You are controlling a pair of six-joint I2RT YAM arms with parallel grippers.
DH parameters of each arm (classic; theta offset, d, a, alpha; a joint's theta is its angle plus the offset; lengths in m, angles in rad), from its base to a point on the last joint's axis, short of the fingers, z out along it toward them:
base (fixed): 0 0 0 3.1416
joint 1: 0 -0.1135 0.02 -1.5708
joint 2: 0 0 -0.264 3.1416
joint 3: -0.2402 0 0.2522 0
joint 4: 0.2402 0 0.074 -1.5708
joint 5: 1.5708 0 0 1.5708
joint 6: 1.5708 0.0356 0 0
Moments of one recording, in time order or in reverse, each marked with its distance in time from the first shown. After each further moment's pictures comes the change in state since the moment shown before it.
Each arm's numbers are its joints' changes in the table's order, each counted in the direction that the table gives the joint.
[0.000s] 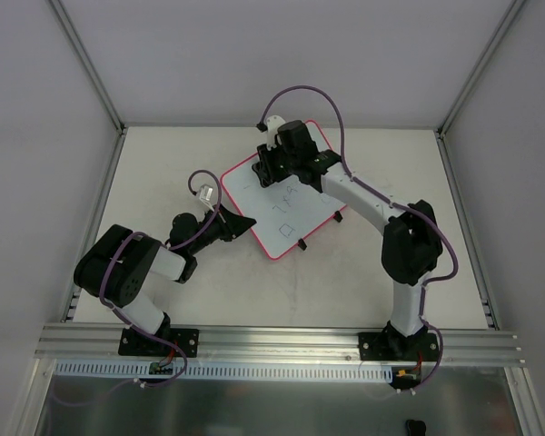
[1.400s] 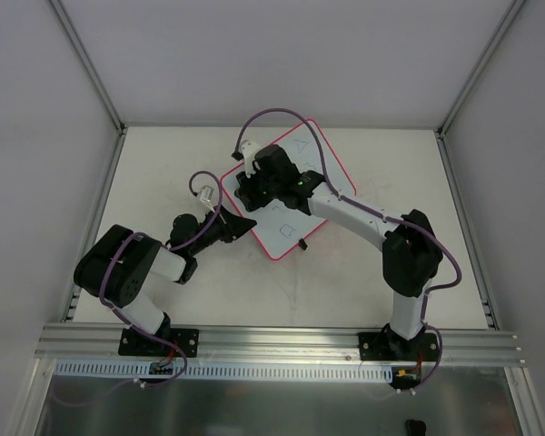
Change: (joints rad) left arm 0.007 0.000 0.006 0.000 0.000 0.002; right arm -0.164 0.057 0.111 -0.019 0.041 -0.044
